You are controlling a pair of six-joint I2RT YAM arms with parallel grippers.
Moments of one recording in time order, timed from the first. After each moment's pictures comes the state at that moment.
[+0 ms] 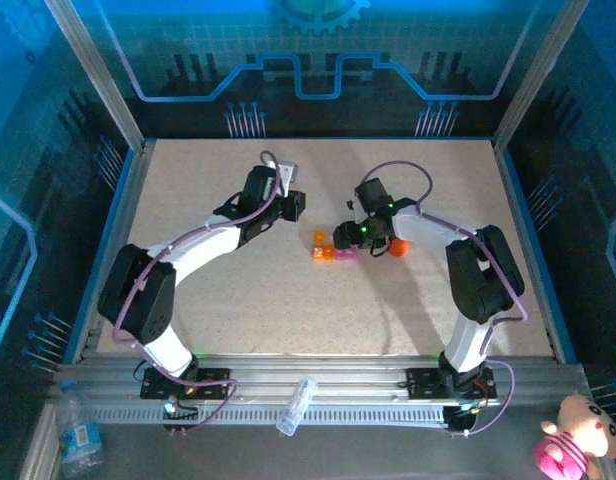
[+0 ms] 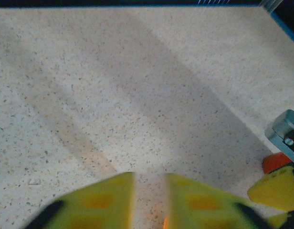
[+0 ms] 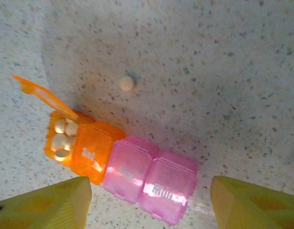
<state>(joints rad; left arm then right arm) -0.45 1.68 1.14 -0.06 0.08 -0.29 0.44 1.80 1.19 -0.55 -0.22 0.33</state>
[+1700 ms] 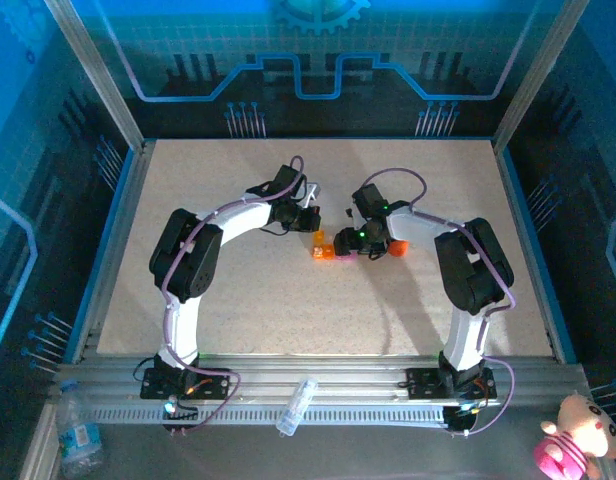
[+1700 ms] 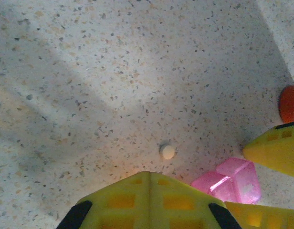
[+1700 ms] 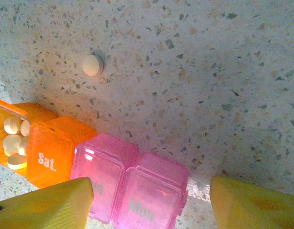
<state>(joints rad) -0.45 2.05 1.45 -0.40 0.37 -0.33 0.44 1.88 1.19 -0.55 -0.22 0.34</state>
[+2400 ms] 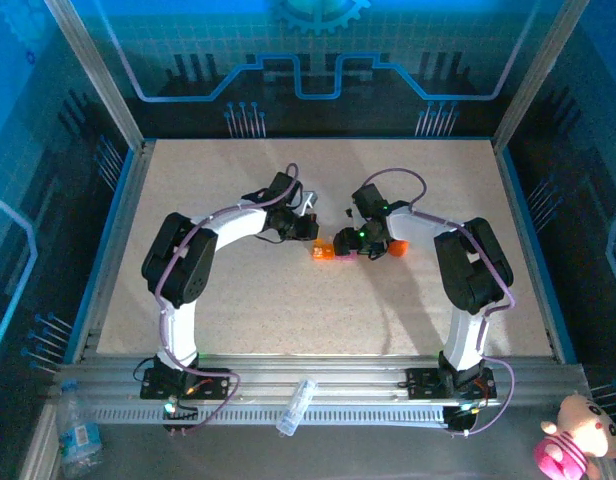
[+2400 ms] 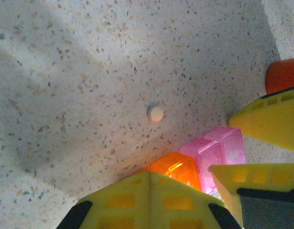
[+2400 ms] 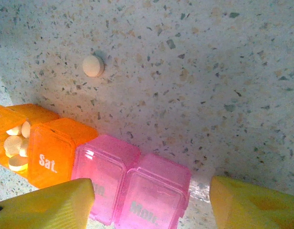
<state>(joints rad) -0.45 1.98 1.34 -0.39 0.43 -0.37 0.44 1.89 1.19 -0.55 -0.22 0.34</state>
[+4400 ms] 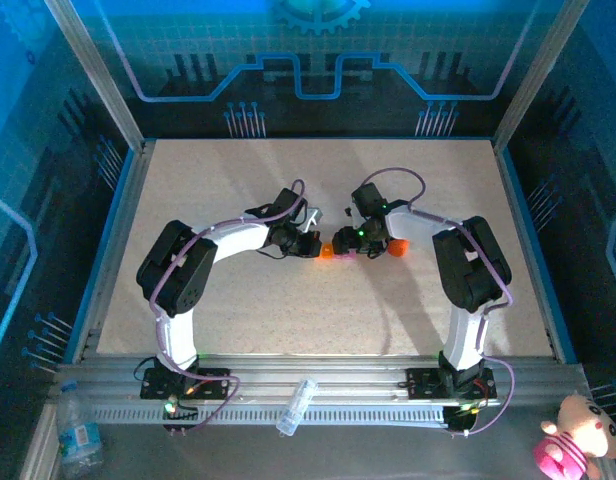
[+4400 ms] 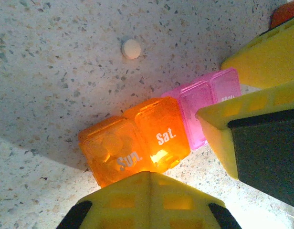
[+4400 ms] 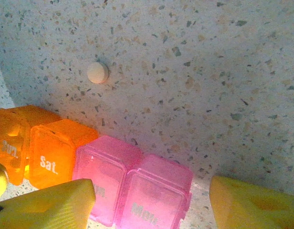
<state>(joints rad) -0.52 1.92 1.20 -0.34 0.42 -0.38 0.44 1.90 1.21 -0.55 -0.24 0.34</state>
